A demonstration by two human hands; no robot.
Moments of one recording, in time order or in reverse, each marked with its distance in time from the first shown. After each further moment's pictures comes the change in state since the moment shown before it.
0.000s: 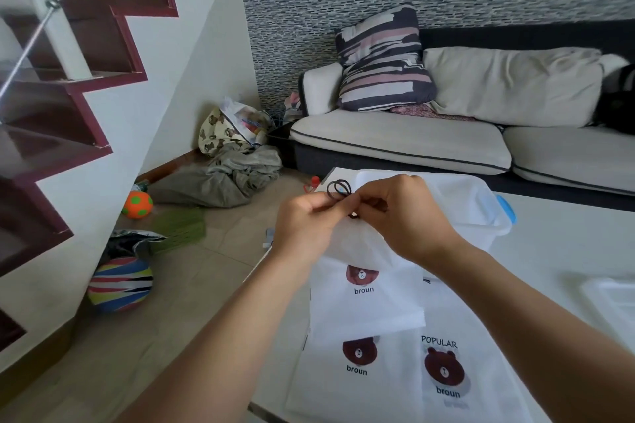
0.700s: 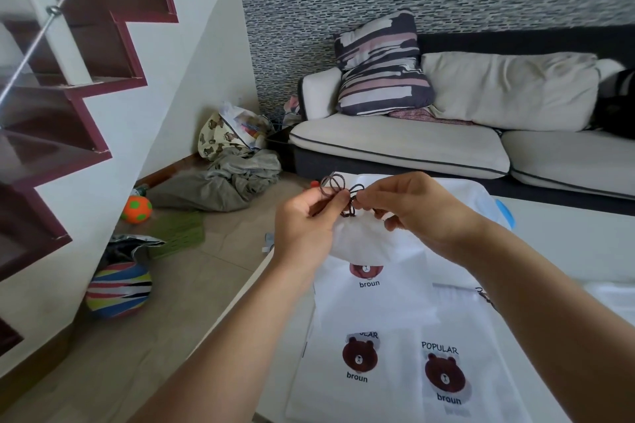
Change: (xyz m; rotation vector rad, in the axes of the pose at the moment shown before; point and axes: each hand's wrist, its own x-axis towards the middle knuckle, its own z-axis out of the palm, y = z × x) left_hand 0.001 -0.001 0.006 -0.096 0.133 0.072; right_hand 0.005 -0.007 -0.028 0.613 -0.211 0.397
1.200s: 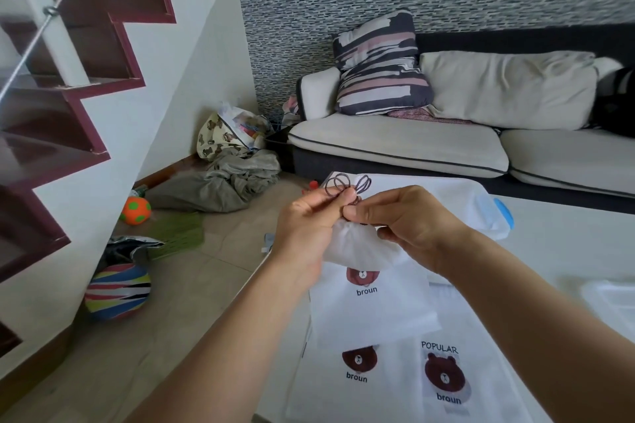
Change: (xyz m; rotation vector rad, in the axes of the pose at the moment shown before) left_hand 0.003 0.004 0.005 -0.215 -0.045 -0.214; right_hand -0.001 0.010 0.012 0.223 0.008 0.160
